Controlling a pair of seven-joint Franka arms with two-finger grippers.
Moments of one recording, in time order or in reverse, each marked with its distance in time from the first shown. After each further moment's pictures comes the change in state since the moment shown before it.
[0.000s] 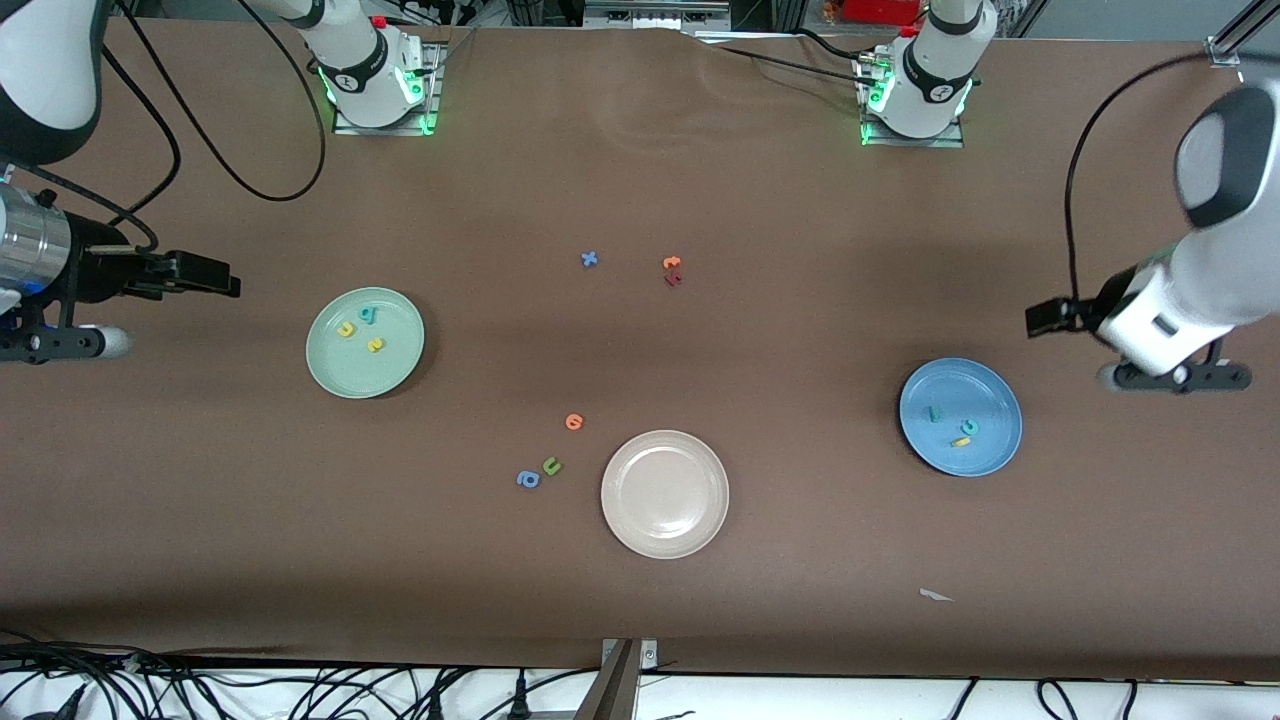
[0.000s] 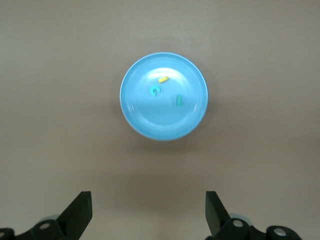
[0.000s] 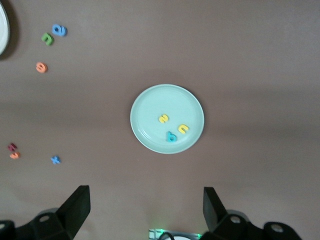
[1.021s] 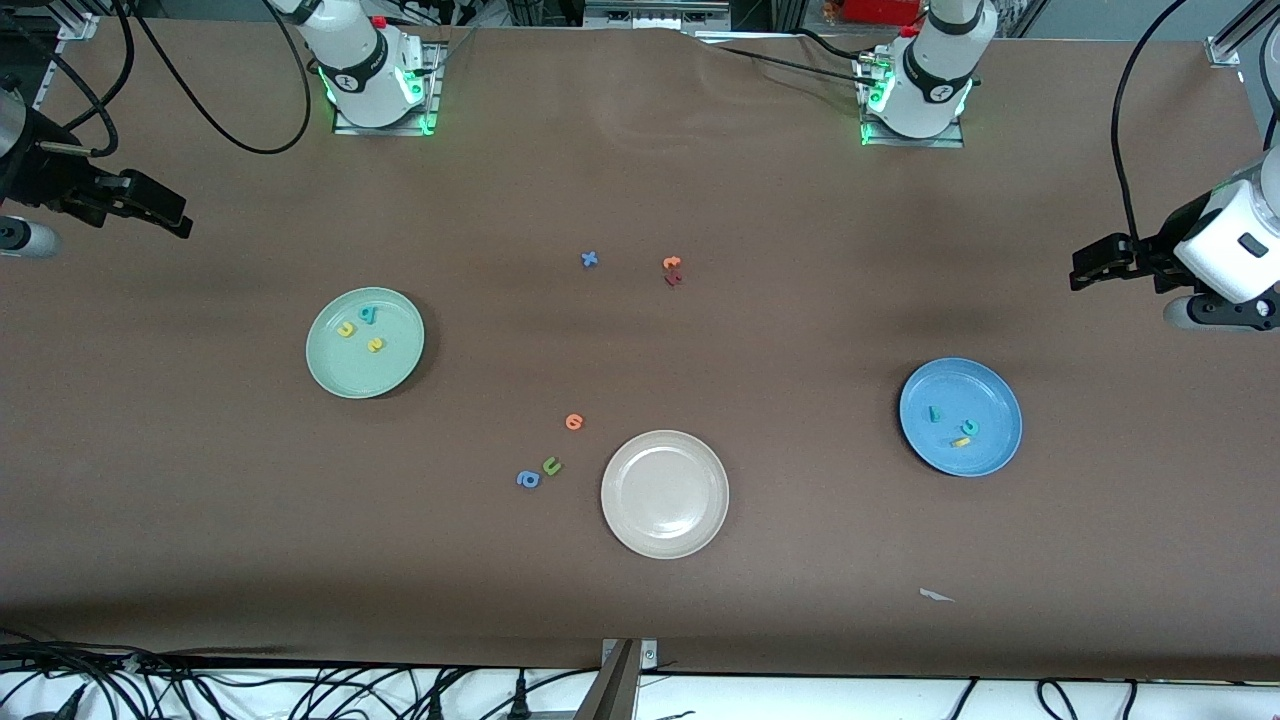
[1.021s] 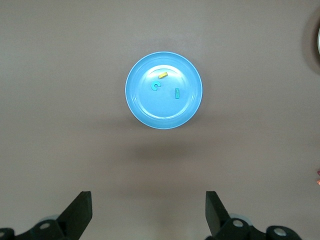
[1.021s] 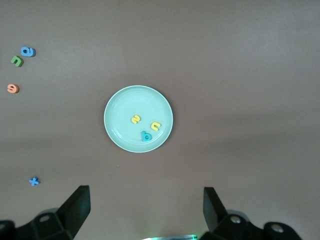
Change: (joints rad) left arm -0.013 -0.080 0.058 0.004 -0.040 -0.045 0.075; right arm -0.486 -0.345 0.599 -0.328 -0.252 0.178 0.237
